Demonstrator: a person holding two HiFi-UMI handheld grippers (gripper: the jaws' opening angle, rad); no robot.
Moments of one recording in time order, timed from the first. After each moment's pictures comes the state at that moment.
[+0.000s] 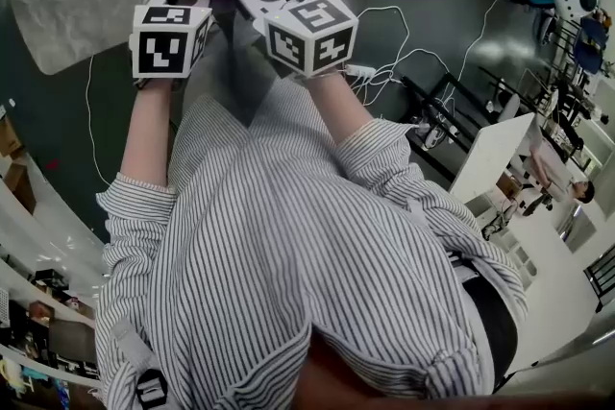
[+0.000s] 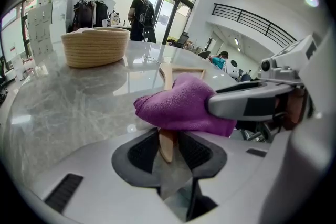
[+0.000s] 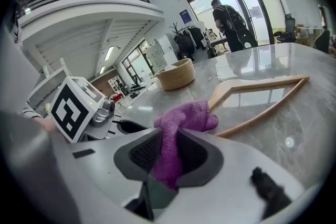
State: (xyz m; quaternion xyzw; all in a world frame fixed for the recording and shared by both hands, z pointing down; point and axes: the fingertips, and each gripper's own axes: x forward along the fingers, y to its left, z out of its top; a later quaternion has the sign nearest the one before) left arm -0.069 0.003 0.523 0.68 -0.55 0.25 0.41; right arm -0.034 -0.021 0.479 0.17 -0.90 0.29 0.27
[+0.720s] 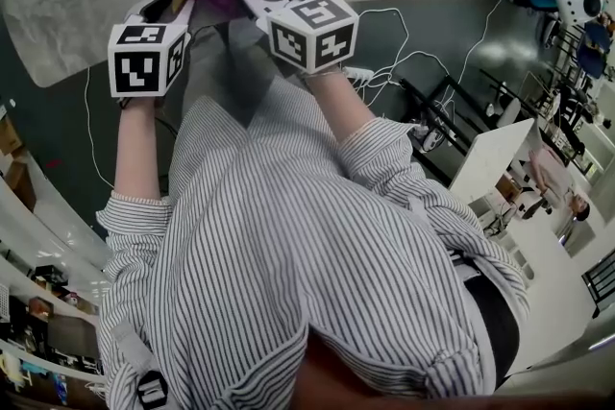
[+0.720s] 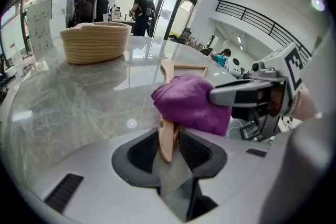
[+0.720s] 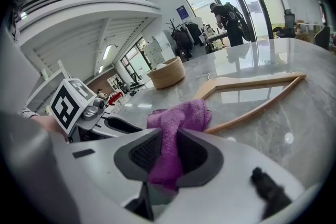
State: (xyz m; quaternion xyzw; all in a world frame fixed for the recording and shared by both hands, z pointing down) left arm -0.070 0.001 0.524 0.67 -0.54 0.27 0.44; right arm -0.007 -0.055 0.493 0.16 -0.89 0.30 0.29
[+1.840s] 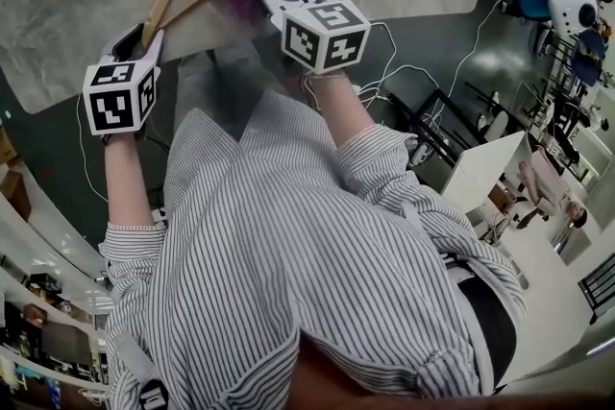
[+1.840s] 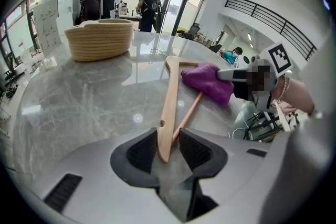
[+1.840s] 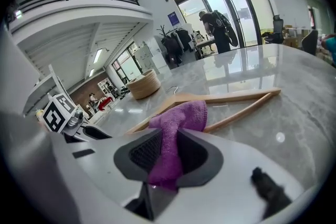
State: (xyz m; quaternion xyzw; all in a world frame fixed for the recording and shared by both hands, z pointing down) left arm -0.069 -0.005 0.529 0.63 -0.56 0.28 0.46; right arm 0.051 -0.147 0.498 0.21 -0.89 0.30 0.28
